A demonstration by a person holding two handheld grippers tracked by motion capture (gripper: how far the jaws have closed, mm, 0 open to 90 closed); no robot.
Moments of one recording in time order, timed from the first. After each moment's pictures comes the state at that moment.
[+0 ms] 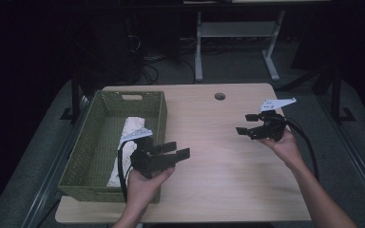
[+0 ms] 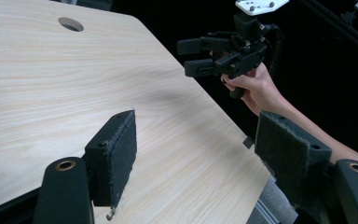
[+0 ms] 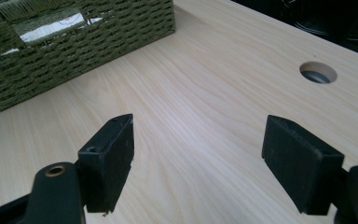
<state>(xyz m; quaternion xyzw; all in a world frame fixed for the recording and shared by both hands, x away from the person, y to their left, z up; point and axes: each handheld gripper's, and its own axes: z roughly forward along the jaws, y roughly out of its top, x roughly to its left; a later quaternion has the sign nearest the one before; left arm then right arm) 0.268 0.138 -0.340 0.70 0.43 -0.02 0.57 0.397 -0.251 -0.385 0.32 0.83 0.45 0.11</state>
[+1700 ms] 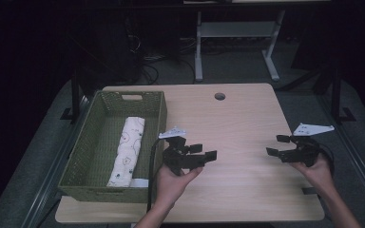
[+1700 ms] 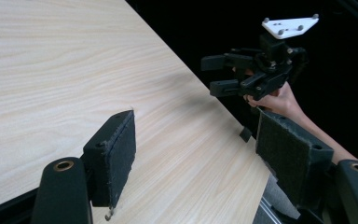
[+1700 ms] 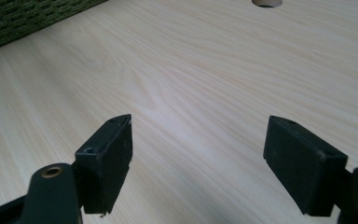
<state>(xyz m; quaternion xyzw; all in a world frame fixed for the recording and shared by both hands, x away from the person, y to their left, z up) 0.290 0.070 -0.370 0.73 0.41 -0.05 0.55 0.334 -0.339 -0.427 0.37 0.81 0.44 0.13</state>
